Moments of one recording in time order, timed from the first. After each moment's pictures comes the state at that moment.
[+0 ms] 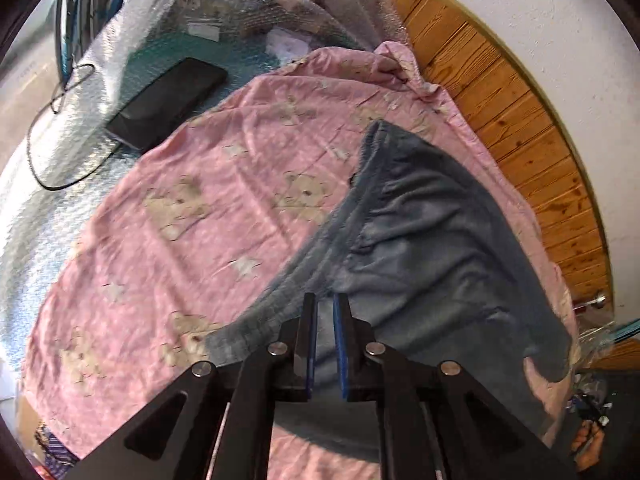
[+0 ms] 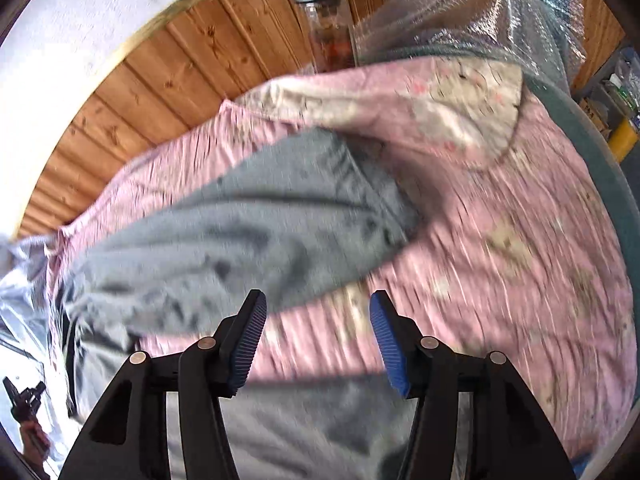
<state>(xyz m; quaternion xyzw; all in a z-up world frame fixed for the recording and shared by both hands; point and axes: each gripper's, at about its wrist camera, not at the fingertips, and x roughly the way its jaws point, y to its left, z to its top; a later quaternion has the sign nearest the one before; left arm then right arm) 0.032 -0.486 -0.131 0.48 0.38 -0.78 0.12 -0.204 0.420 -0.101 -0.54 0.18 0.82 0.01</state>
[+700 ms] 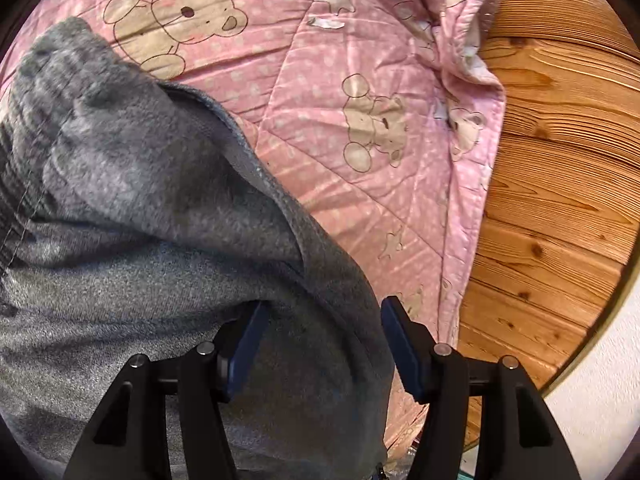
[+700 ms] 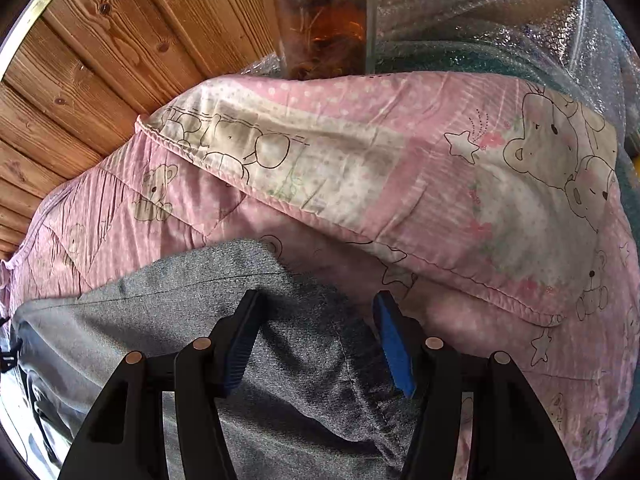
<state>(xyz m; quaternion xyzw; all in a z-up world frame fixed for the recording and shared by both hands) -0.275 -0.420 -0.243 0.50 0.63 -0.57 0.17 -0.316 0.407 -0.186 -0.60 0.10 0.79 0.03</state>
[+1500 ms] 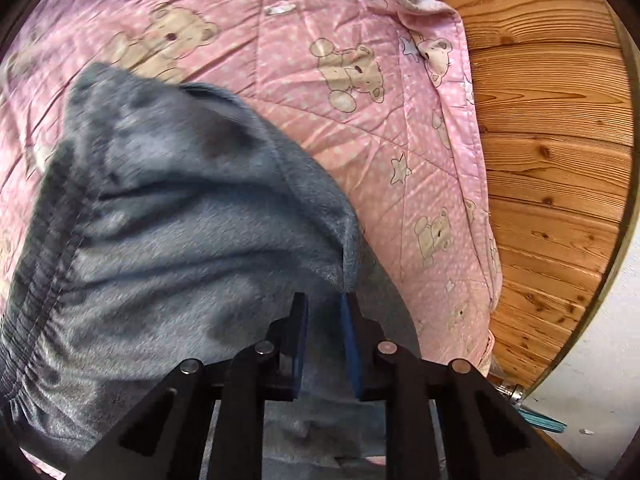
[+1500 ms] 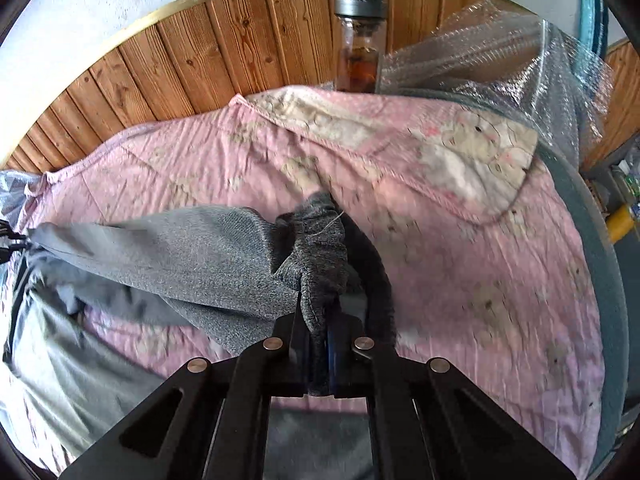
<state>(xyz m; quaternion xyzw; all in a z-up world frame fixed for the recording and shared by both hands) -0.221 -0.418 -0.202 0.57 0.53 -0.62 0.10 -0.123 0.396 -0.121 -0.52 0.03 0.85 -0.01</state>
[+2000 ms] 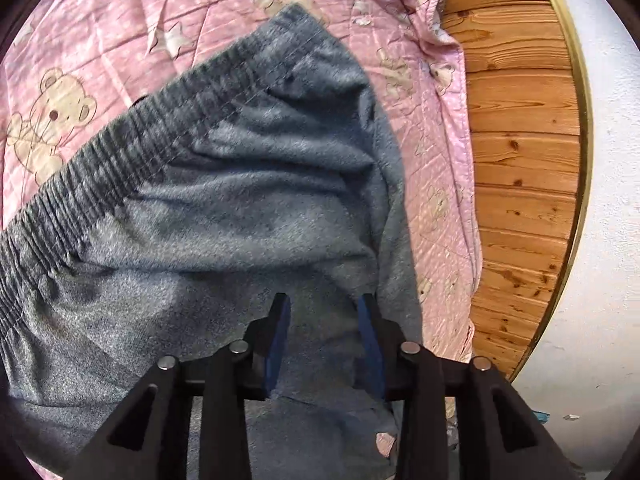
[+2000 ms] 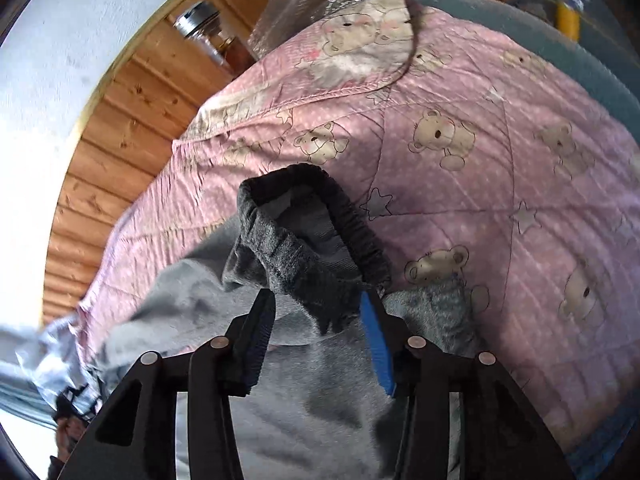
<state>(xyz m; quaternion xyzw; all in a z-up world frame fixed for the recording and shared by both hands) -0.145 -0.426 -0.206 0.48 0.57 -0.66 0.09 -0.054 0.449 -0.139 -0.49 0.38 0.78 0.08</state>
